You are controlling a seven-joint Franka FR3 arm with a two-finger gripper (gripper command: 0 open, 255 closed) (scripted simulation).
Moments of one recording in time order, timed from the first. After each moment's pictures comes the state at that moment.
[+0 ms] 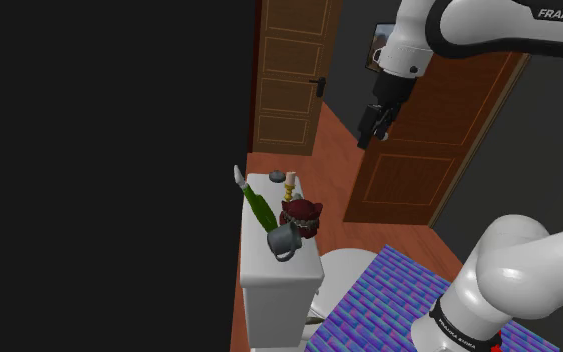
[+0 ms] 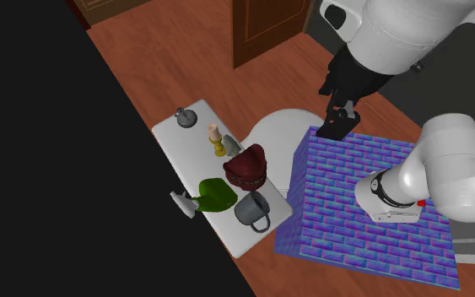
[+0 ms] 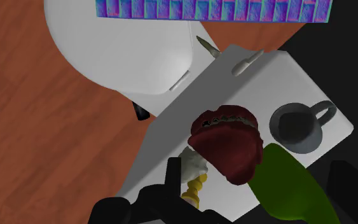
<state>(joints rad) 0.00 -0.74 0.04 -2.30 -0.02 1.65 0.02</state>
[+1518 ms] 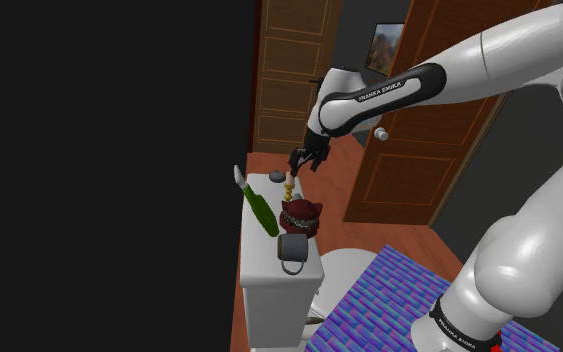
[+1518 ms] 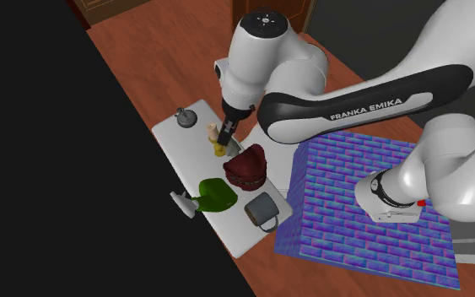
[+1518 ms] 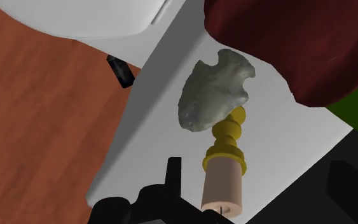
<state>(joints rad) -0.04 -0.13 -0.02 -2.31 0.05 2.36 0.06</state>
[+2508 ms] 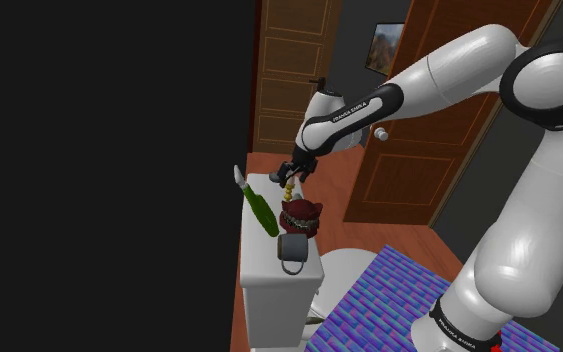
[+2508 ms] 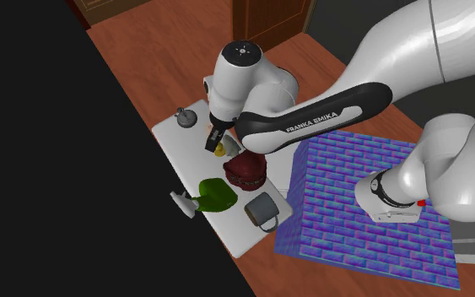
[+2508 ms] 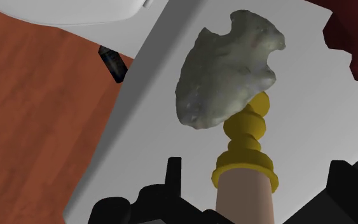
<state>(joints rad) -0.04 0.08 -0.02 -2.26 0.09 2.54 0.05</state>
